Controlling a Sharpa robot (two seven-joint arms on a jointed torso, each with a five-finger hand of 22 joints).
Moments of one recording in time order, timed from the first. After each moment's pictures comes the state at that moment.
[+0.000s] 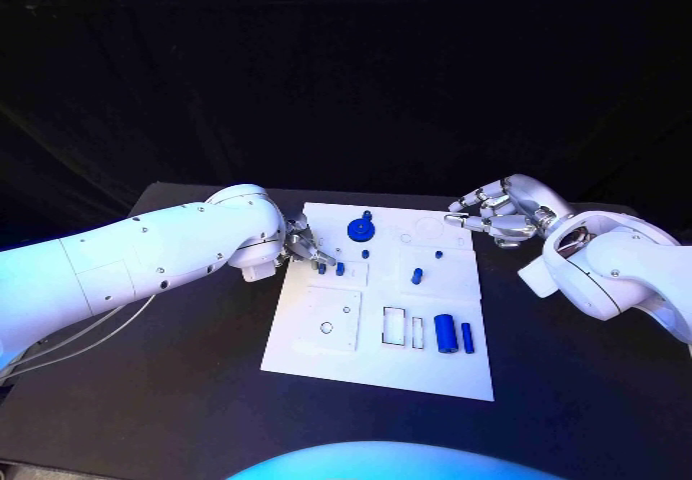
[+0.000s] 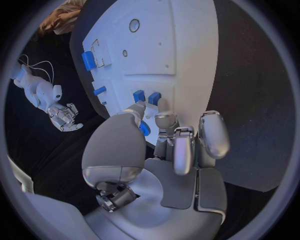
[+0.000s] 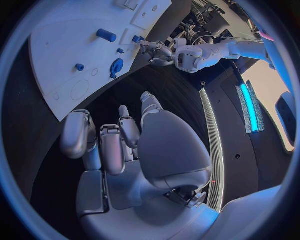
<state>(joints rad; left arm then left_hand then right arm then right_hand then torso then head) 1.22 -0.71 0.01 1.36 -1.06 0.12 -0.65 1.09 -0.13 0.23 0.29 0.11 0.98 0.03 0.58 0.58 1.31 -0.03 1.05 0.93 1.47 -0.08 1.54 1.31 0.10 1.37 0.02 1.36 1.20 1.30 -0.94 -0.13 1.63 -0.83 -0.44 -0.02 1.37 -0.04 -0.08 0.25 0.33 0.95 0.15 0.14 0.19 1.30 0.07 1.29 1.26 1.46 0.00 1.45 1.31 0.08 1.37 0.10 1.20 1.29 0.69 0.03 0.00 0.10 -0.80</state>
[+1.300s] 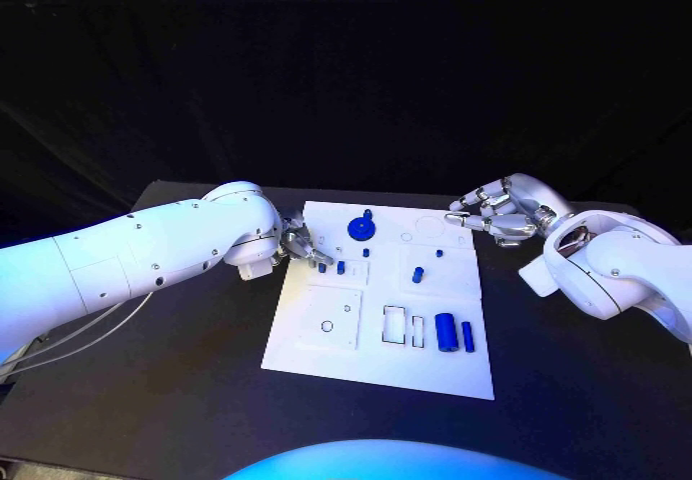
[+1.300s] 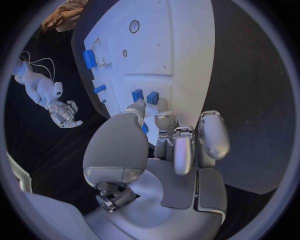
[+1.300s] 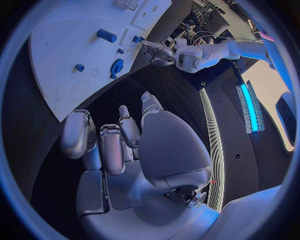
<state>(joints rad) 1.22 -0.72 0.01 1.36 -1.03 0.12 -0.65 1.13 -0.12 0.15 0.29 0.11 0.98 0.03 0.58 0.58 1.32 -0.04 1.05 0.93 1.47 -0.08 1.54 1.31 0.10 1.38 0.02 1.36 1.20 1.30 -0.94 -0.13 1.63 -0.83 -0.44 -0.02 1.36 -0.03 -0.08 0.25 0.33 0.95 0.15 0.14 0.19 1.30 0.07 1.29 1.26 1.46 0.00 1.45 1.31 0.08 1.37 0.10 1.20 1.29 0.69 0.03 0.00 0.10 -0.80</state>
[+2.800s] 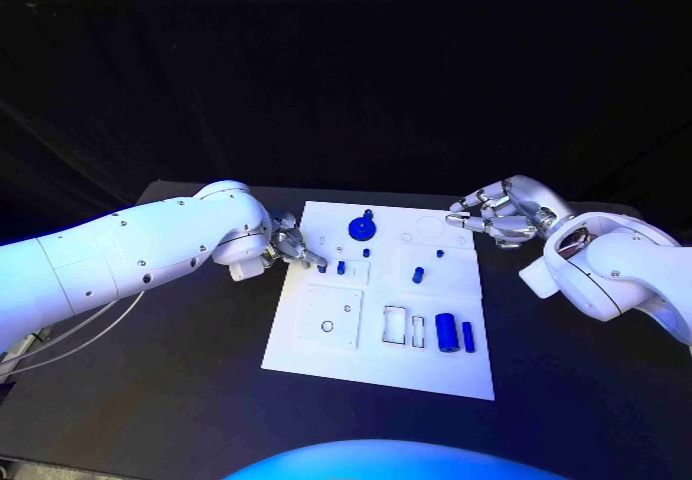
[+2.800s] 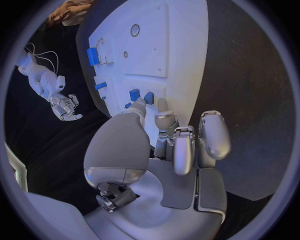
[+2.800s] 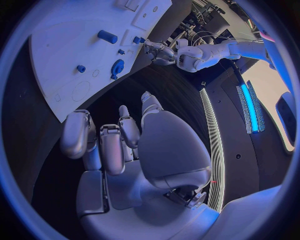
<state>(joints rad) 1.22 -0.76 0.01 1.36 -0.97 0.13 -0.64 1.16 -0.10 0.12 0.28 0.11 0.98 0.03 0.58 0.58 1.31 -0.04 1.05 0.93 1.47 -0.08 1.54 1.31 0.09 1.38 0.02 1.36 1.20 1.29 -0.94 -0.13 1.63 -0.83 -0.44 -0.02 1.36 -0.03 -0.08 0.25 0.33 0.95 0.15 0.14 0.19 1.30 0.07 1.29 1.26 1.46 0.00 1.45 1.31 0.08 1.37 0.10 1.20 1.29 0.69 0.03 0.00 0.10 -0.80</state>
